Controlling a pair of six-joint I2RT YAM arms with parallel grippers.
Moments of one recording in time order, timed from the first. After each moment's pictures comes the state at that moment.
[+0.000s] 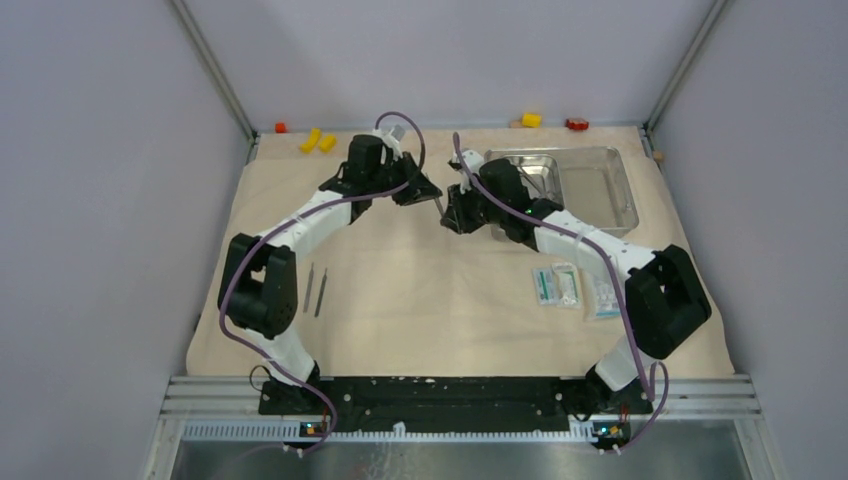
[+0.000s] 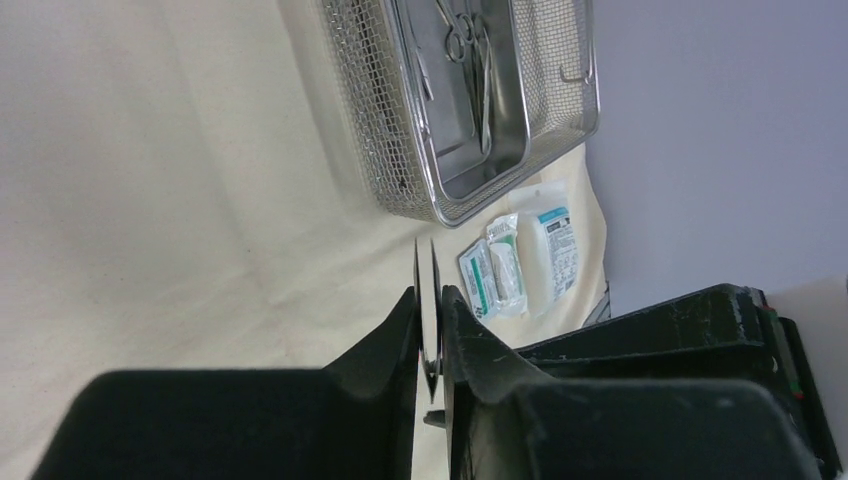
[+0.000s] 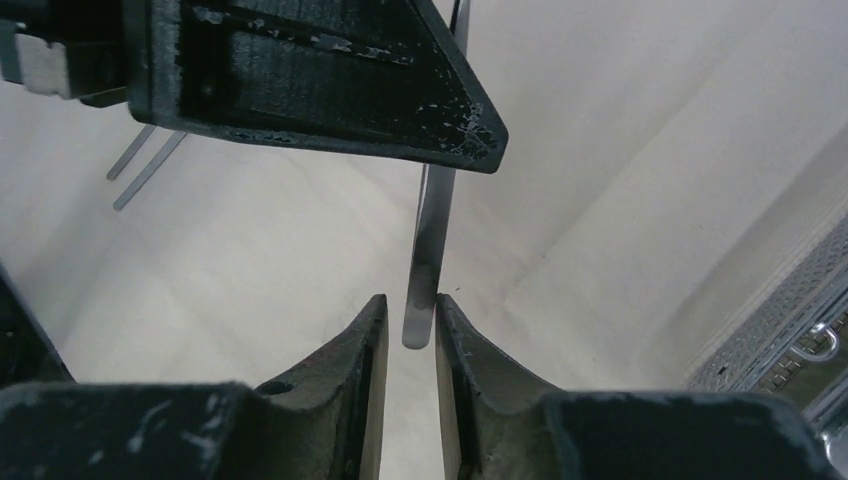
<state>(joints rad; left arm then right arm) -0.37 1.73 1.29 -0.06 0.57 -0.77 0.65 1.60 1.17 -0.11 -0.23 0.17</state>
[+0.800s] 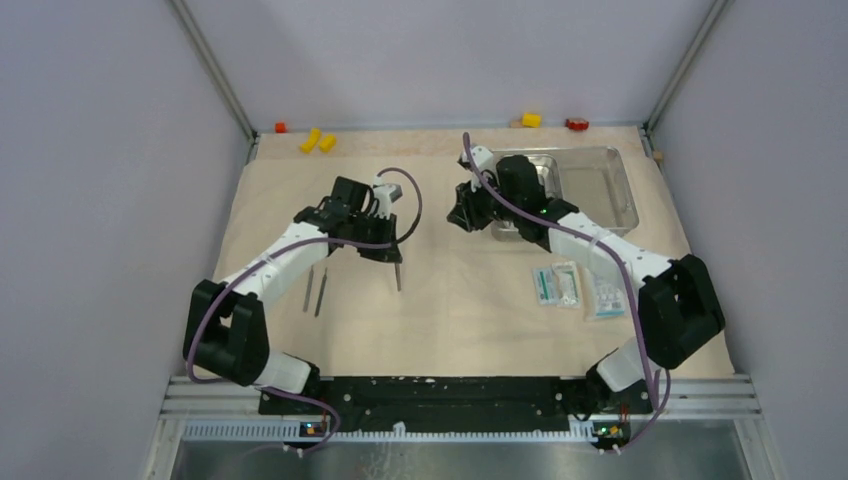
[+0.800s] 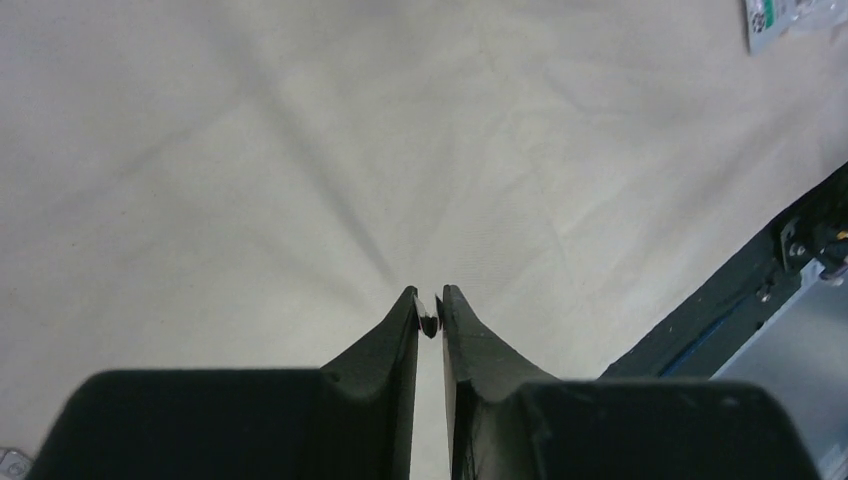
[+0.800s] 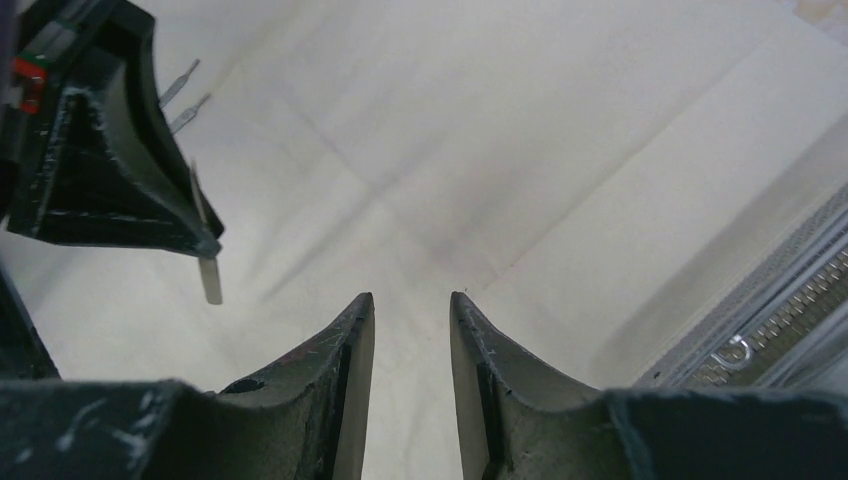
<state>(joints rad) -0.37 1.45 1.03 -0.53 0.46 -0.14 0.60 1.53 1.13 -0.09 -0.34 0.05</state>
